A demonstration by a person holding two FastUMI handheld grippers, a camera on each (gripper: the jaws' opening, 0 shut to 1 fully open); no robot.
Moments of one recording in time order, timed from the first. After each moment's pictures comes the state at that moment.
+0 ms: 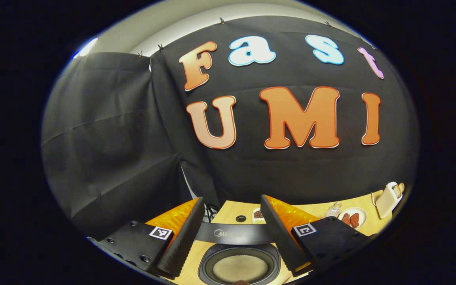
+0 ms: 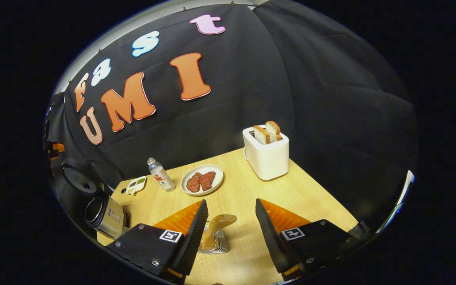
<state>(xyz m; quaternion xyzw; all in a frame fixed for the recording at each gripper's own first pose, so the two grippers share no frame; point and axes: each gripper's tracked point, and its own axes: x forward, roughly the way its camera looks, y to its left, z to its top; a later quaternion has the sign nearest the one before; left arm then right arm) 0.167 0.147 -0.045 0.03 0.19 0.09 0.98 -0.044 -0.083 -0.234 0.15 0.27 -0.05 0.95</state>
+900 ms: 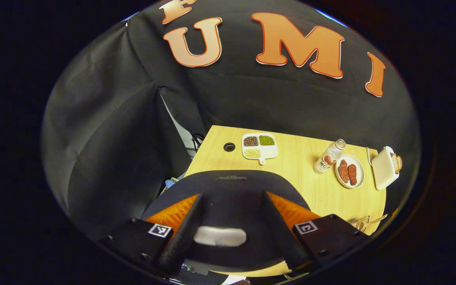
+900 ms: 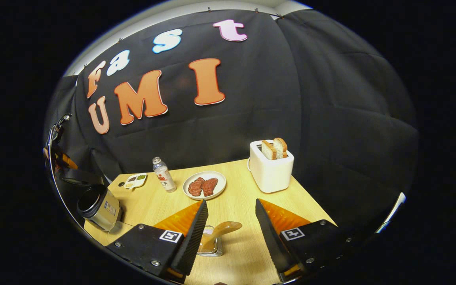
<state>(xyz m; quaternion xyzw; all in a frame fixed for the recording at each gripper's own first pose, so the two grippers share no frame) 0.103 0.123 -0.211 -0.02 0.47 0.04 0.88 -0.040 -0.062 -0.209 0.08 0.24 -0.02 0.97</state>
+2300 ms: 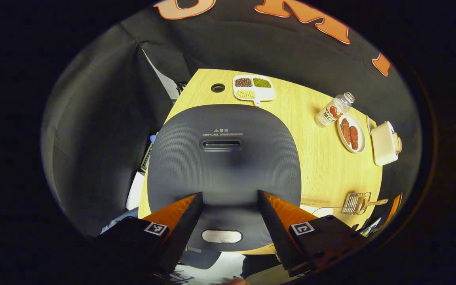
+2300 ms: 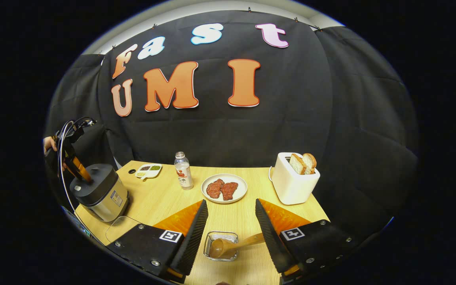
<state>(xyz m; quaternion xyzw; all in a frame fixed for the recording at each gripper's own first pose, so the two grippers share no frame) 0.046 0.112 -0.290 -0.03 0.61 0.00 0.80 -0.021 0.007 -0.193 0.01 0.22 0.05 0.97</state>
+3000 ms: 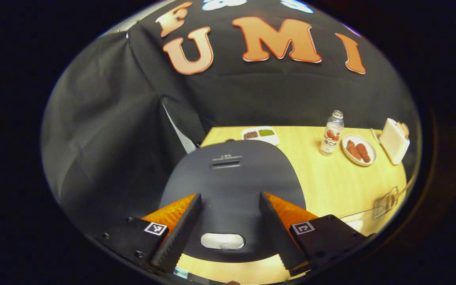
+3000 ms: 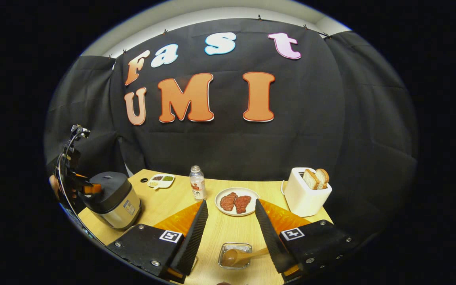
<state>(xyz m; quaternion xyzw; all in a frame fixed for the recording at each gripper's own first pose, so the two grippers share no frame) 0.037 0.115 -0.260 0.10 0.33 0.07 0.94 -0.009 0.043 -0.160 0.01 0.18 0.09 0.98</state>
